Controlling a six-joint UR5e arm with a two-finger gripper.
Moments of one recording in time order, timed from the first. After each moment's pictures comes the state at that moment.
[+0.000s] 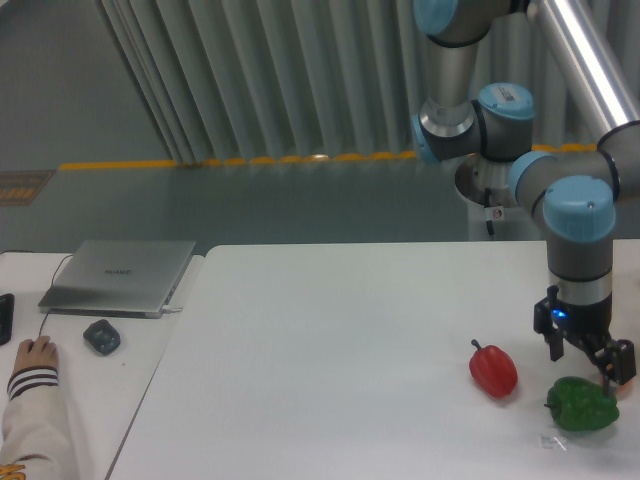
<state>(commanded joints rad) 2.48 -1.92 -1.54 -1.04 1.63 1.18</state>
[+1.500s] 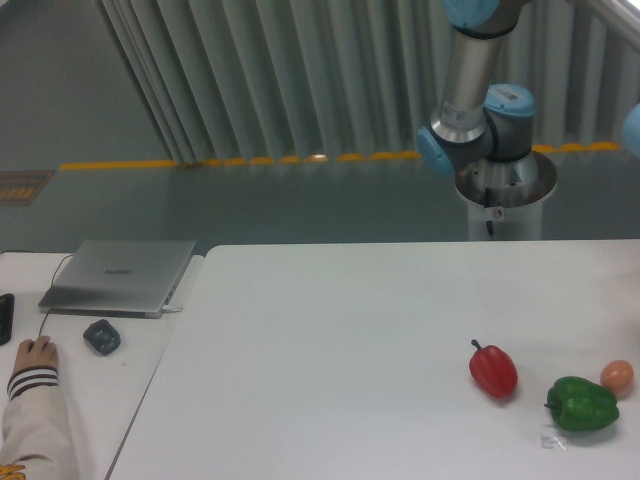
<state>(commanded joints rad) 2.72 -1.92 -1.51 -1.27 1.55 1.68</state>
